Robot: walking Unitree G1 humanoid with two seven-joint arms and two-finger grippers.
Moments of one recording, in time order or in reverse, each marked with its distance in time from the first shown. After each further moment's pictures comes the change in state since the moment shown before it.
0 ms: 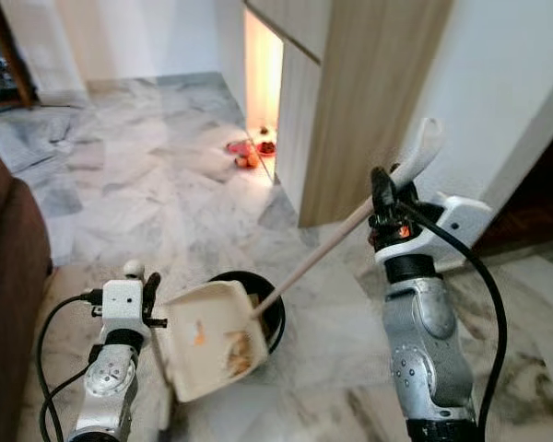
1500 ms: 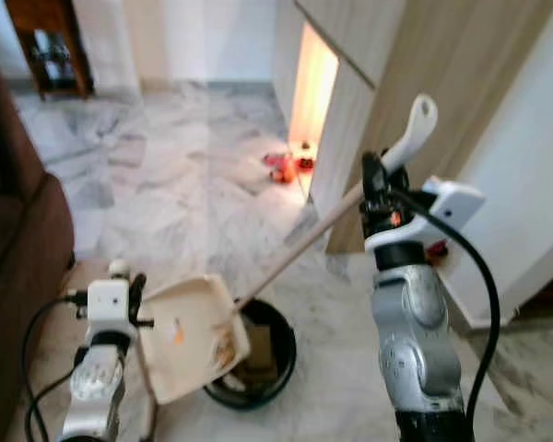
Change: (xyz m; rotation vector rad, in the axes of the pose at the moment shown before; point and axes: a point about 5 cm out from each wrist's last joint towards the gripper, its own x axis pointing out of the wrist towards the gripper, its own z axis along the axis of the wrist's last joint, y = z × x) left arm -0.002 0.014 -0.001 0.022 0.006 0.044; right arm 0.009 0.013 0.009 0.045 -0.053 0.019
